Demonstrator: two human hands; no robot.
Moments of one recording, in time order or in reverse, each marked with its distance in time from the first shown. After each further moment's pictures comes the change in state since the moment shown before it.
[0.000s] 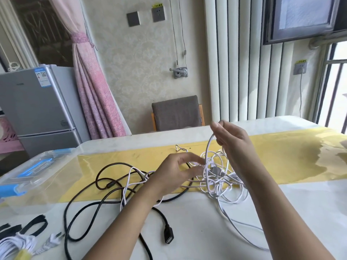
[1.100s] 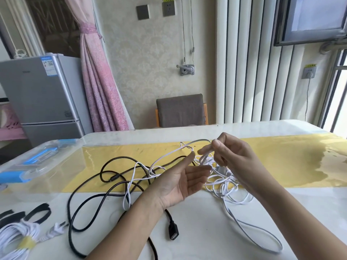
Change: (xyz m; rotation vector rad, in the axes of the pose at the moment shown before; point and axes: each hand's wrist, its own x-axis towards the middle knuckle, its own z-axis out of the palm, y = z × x) left_hand -0.012 0.005 0.006 -1.071 0.033 -0.597; right_hand -0.024 0.006 0.006 0.060 -0.276 0.035
